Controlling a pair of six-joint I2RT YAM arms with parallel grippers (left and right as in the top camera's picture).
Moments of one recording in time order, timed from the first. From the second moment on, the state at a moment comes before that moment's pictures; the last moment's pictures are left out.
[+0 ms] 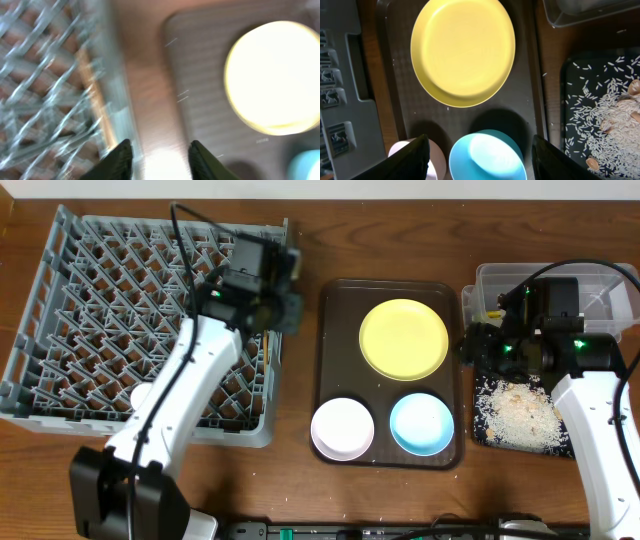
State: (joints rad) left arm -0.34 1.62 1.38 -0.76 0.13 -0.08; right arm 0.01 1.35 1.15 -0.96 -0.29 0.37
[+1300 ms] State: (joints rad) left arm -0.84 1.84 1.38 -0.71 0.26 -0.14; right arm -0.30 1.35 1.06 -0.92 -0.30 0.43
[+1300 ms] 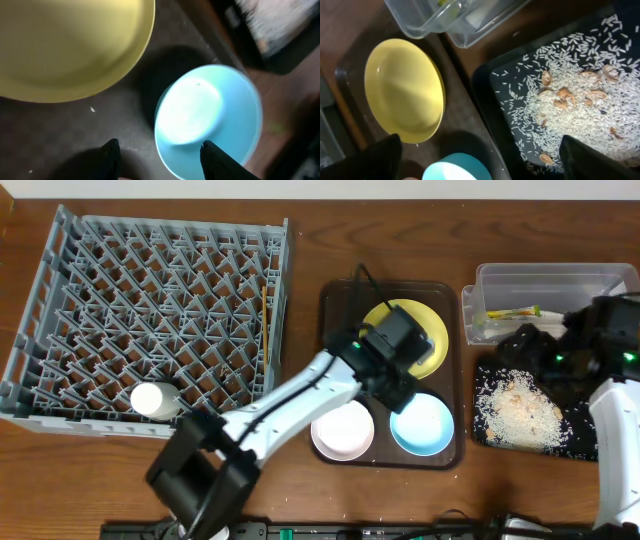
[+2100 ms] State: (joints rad) left arm -0.88 2.02 1.41 -0.79 0.17 -0.15; right arm -0.32 1.35 1.06 -0.94 -0.36 0.43
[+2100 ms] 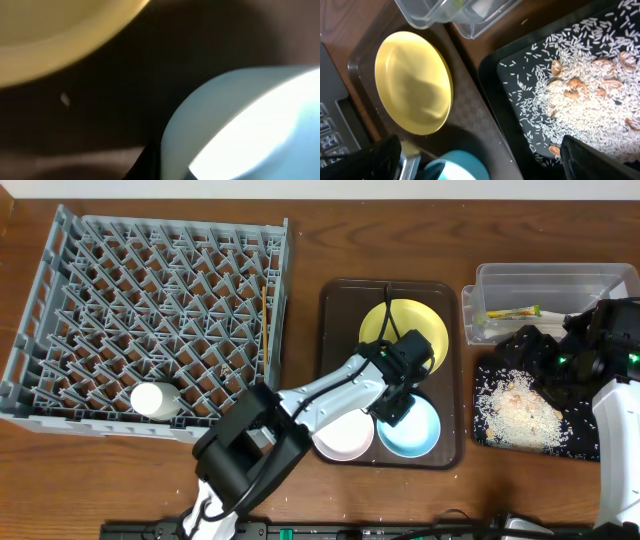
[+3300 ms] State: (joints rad) left arm -0.36 1.97 1.52 -0.61 -1.24 -0.04; right arm -0.32 1.35 1.06 -0.91 -0.36 0.43
